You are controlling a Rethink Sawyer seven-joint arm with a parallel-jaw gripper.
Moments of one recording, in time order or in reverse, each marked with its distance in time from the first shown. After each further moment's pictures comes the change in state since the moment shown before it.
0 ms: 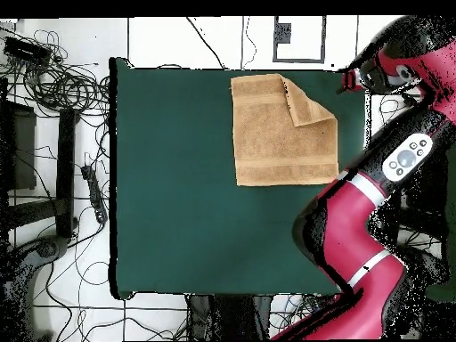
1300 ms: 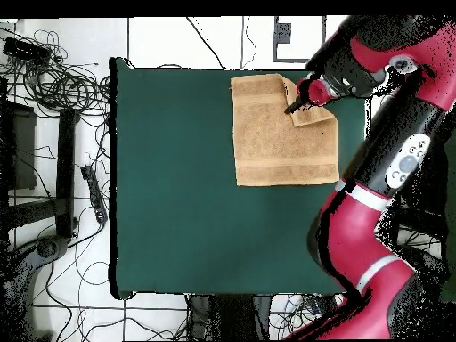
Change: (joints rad) arm -0.034 -0.044 -0.254 0.395 0.696 0.534 0.061
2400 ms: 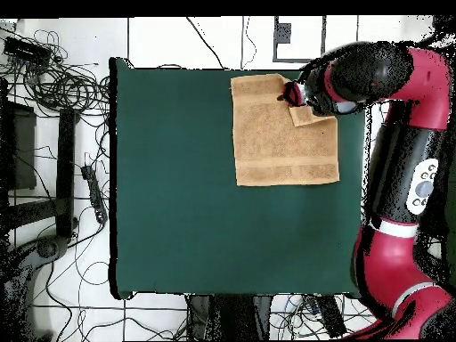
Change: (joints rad) arm -0.118 -0.061 -0.311 0.389 0.317 -0.610 0.536
